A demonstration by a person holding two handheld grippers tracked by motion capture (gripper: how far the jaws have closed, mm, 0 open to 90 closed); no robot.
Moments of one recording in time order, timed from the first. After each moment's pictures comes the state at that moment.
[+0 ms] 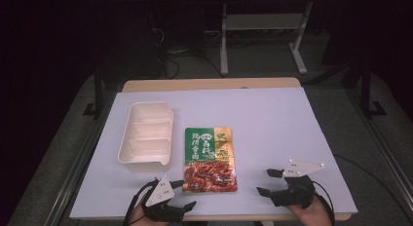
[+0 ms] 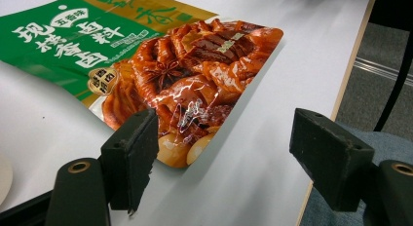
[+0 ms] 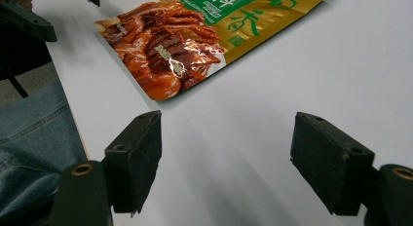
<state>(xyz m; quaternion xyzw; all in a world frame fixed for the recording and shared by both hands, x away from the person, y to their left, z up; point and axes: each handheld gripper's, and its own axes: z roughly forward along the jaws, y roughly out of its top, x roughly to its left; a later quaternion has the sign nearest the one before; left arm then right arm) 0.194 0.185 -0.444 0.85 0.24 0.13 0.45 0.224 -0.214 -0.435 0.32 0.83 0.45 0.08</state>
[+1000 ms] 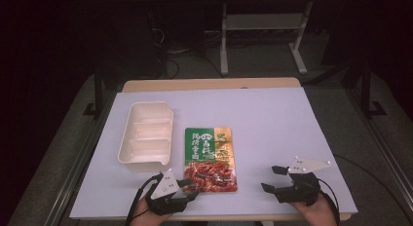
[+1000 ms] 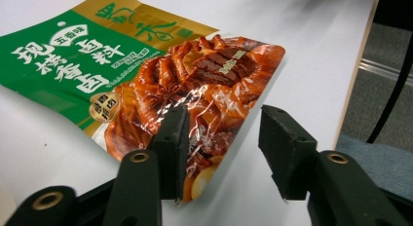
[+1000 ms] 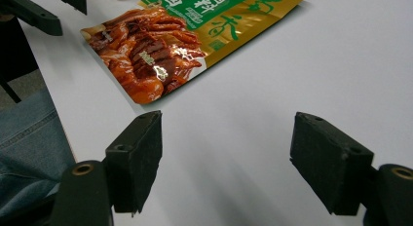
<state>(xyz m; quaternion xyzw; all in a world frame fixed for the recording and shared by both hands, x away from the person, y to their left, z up) 0.209 0.171 -0.432 0.86 0.24 0.11 0.44 0.227 -0.224 -0.428 0.33 0.83 0.45 0.09</state>
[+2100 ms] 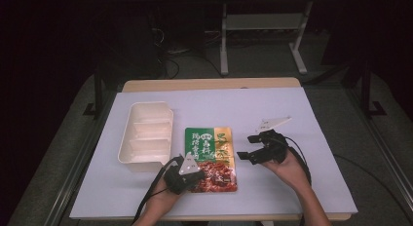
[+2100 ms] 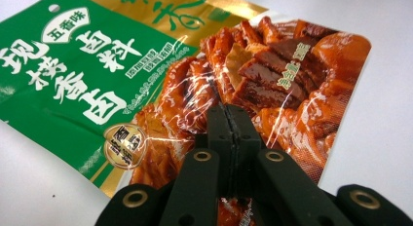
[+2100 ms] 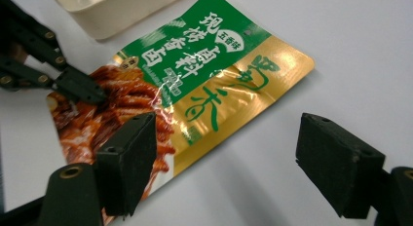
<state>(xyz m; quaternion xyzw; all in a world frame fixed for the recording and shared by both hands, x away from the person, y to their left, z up) 0.256 0.131 -0.439 0.89 0.25 0.13 0.35 0.332 -0.158 -0.399 0.32 0.85 0.41 0.05</state>
